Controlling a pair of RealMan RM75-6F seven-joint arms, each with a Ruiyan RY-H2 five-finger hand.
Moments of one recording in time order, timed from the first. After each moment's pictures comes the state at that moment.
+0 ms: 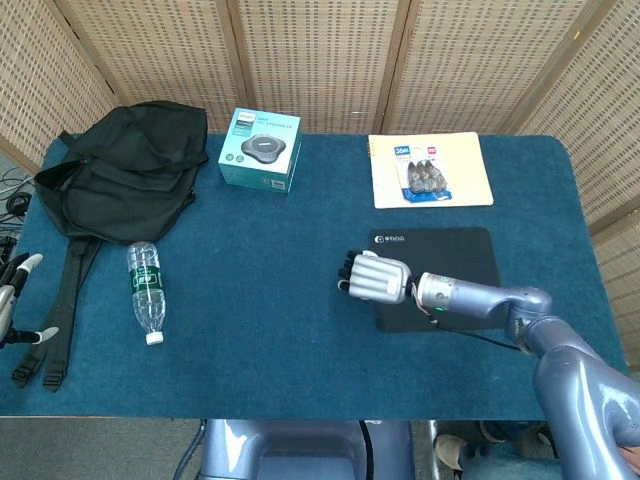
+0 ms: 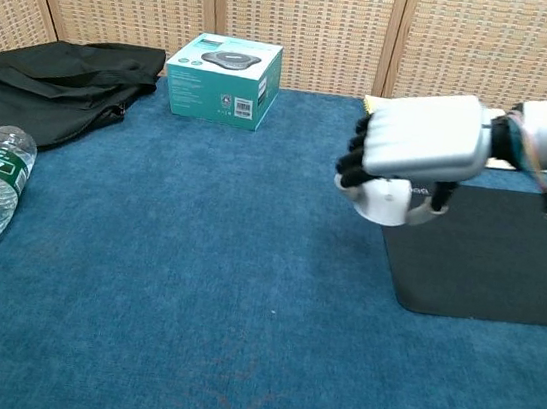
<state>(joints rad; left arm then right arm) -0.26 -0.94 -0.09 -1.67 1.13 1.09 -0.02 1.10 -1.57 -0.27 -0.63 -2.05 1.23 0.17</state>
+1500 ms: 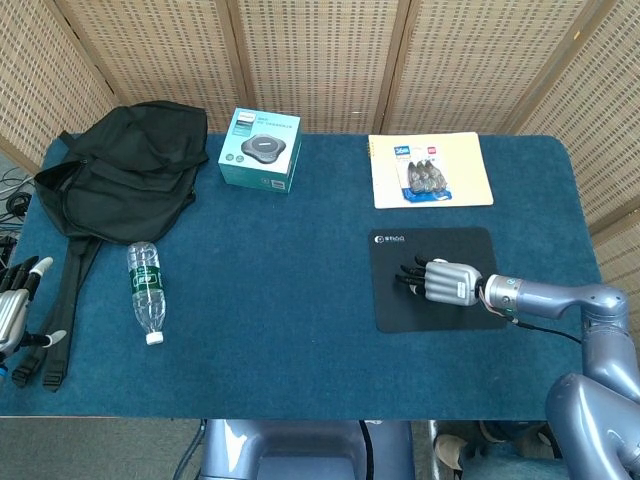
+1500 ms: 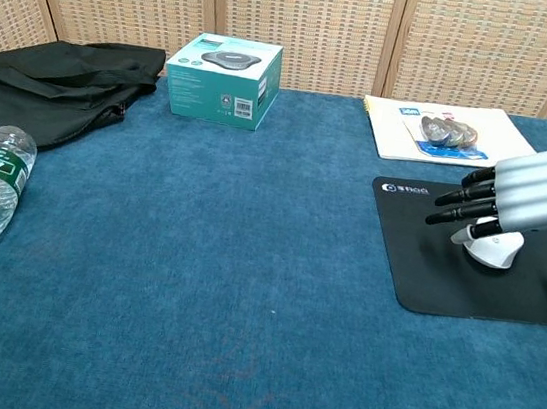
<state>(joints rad) -0.27 -0.99 -0.08 -1.73 1.08 1.16 0.17 0.91 -1.63 -0.49 -0.13 -2.14 1.32 0.26</state>
